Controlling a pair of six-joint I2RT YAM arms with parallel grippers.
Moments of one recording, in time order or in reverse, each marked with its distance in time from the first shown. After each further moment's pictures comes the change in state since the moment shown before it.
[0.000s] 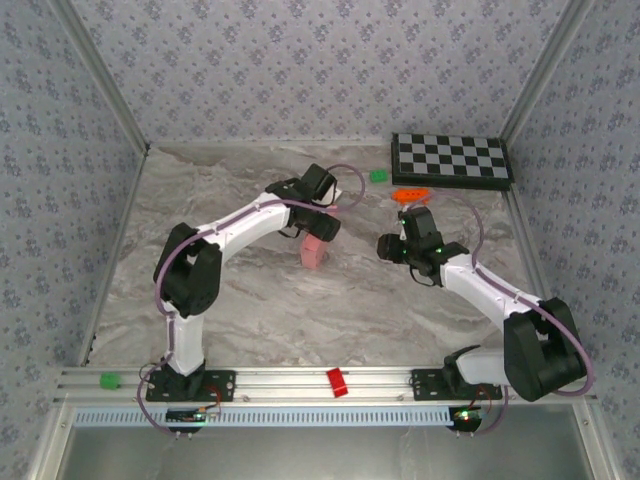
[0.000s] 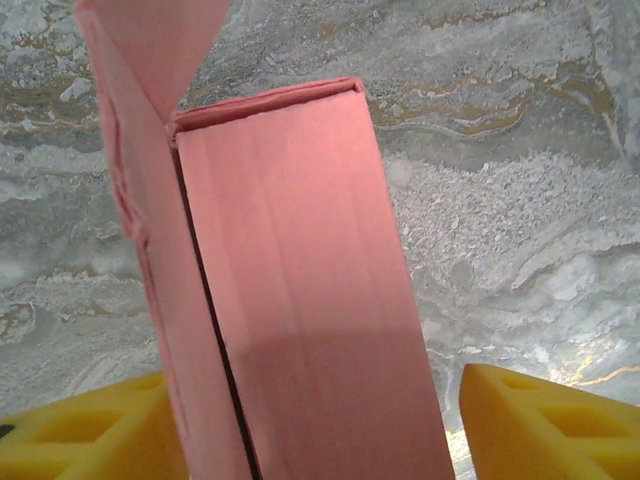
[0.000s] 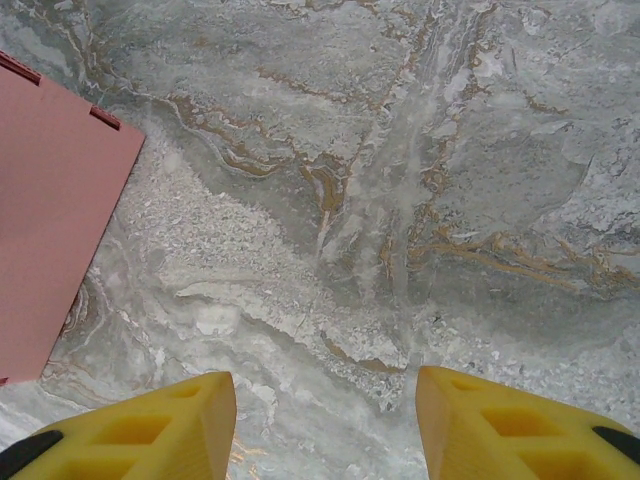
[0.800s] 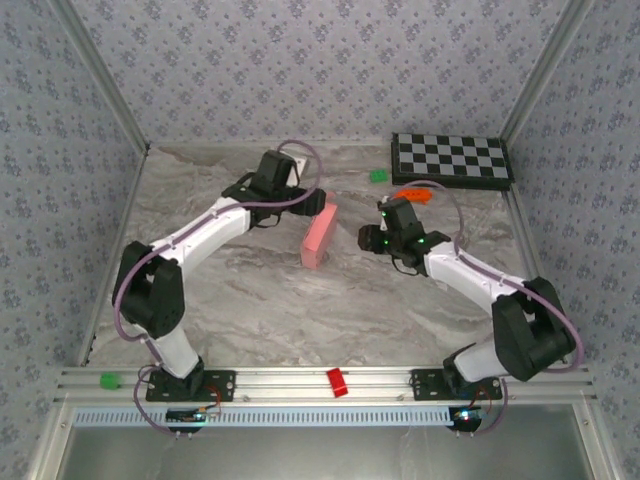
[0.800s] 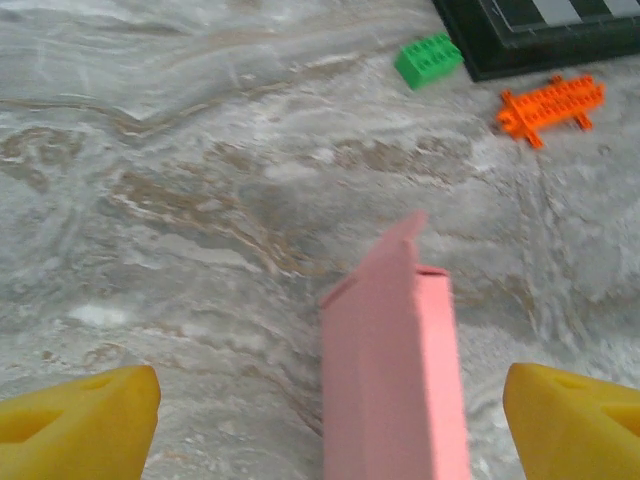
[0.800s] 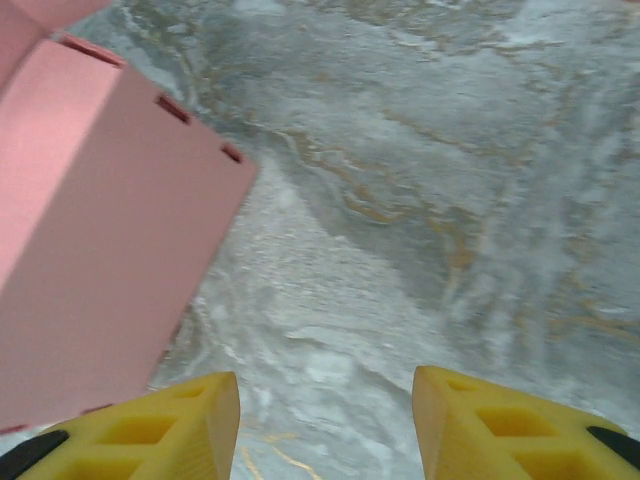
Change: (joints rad) left arm 0.122 -0.235 -0.195 0.290 0.089 -0.184; right arm 0.090 0.102 0.107 0.035 0.000 0.022
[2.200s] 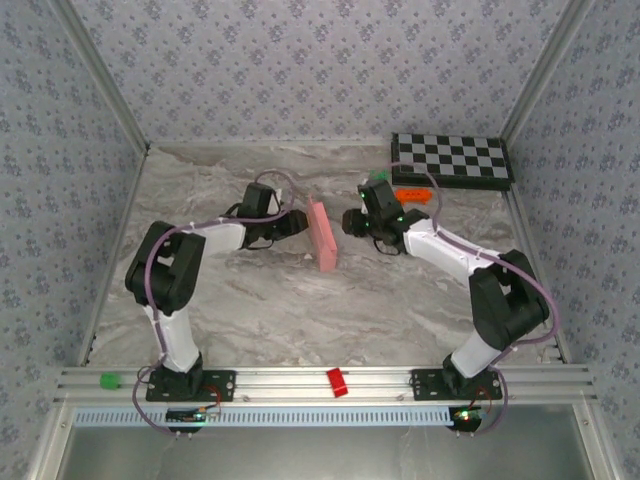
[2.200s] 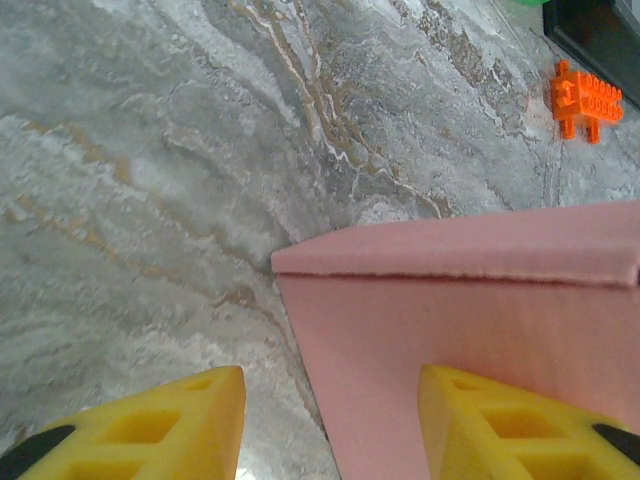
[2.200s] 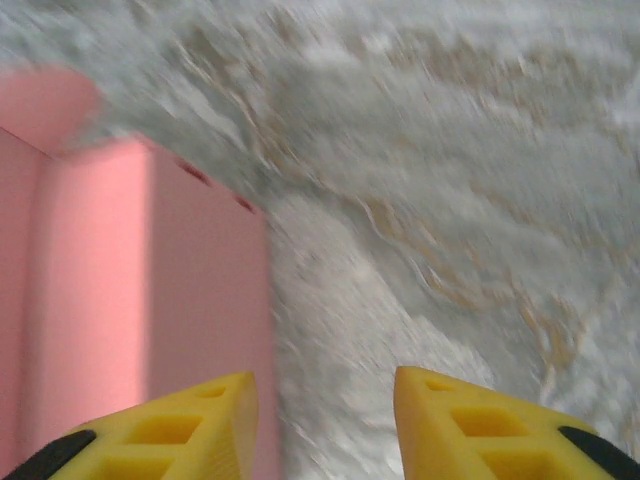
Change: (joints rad) left arm 0.164 0.160 -0.344 0.470 0.386 -0.420; right arm 0.061 0.209 0.219 -0.037 0.000 0.021
